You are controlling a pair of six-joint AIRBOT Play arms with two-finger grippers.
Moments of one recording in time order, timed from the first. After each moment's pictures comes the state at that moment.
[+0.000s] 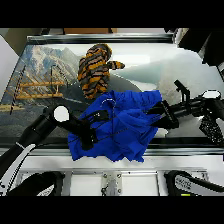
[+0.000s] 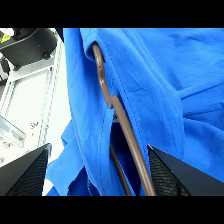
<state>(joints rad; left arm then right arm) -0.49 -1.09 0.88 1.00 -1.34 -0.66 -0.23 -1.33 0.96 -0.45 1.78 -0.06</state>
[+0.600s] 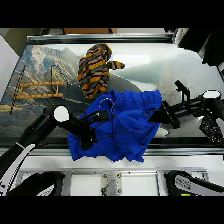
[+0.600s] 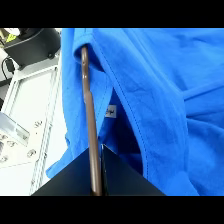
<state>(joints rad) -0.49 -1.09 0.88 1.02 -1.34 -0.66 -0.23 -1.33 0.96 -0.45 1.79 -0.06</state>
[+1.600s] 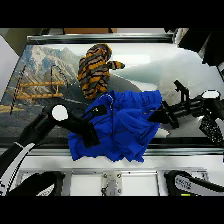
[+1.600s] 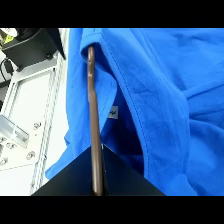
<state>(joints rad) -0.46 -1.09 0.89 0.99 -1.33 -0.82 -0.23 -1.33 0.96 -0.45 1.78 -0.05</state>
